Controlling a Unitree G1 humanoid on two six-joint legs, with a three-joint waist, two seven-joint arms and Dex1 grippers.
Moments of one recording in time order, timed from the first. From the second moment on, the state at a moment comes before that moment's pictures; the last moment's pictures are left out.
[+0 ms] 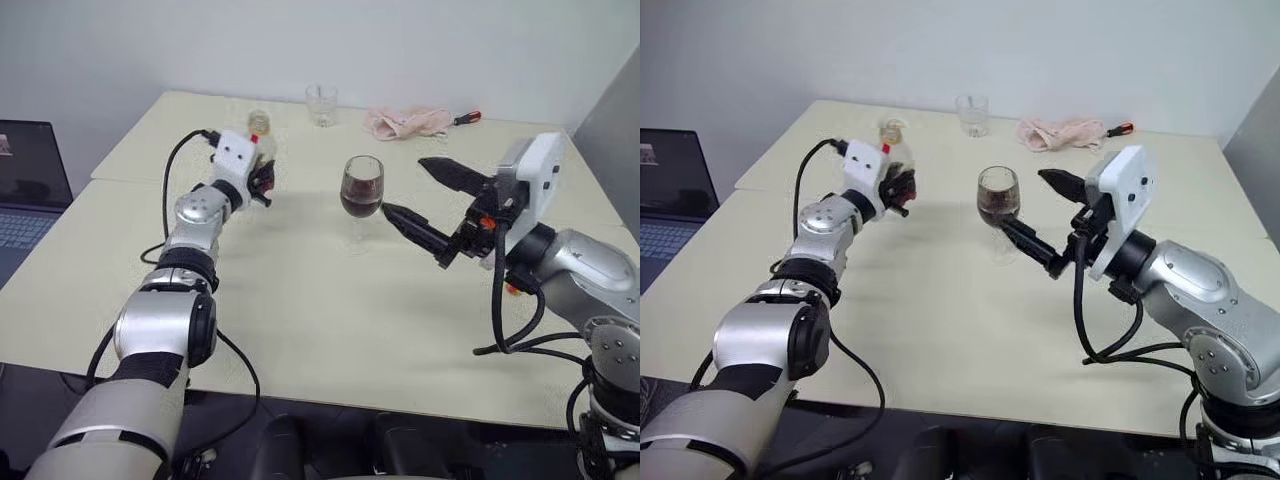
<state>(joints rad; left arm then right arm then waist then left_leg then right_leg) -1.08 0.44 0.16 1.26 0.02 -0.33 -0.47 -0.51 -0.61 -0.07 -0.71 0.91 0.87 0.35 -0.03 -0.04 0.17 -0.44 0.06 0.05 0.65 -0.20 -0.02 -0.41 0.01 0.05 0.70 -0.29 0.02</state>
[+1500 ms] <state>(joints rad) -0.33 0.54 0.35 0.24 -0.40 0.17 -0.52 -0.65 -0.50 0.18 -0.51 0.69 1.04 0.45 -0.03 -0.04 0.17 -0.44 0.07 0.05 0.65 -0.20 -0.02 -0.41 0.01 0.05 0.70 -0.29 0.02</state>
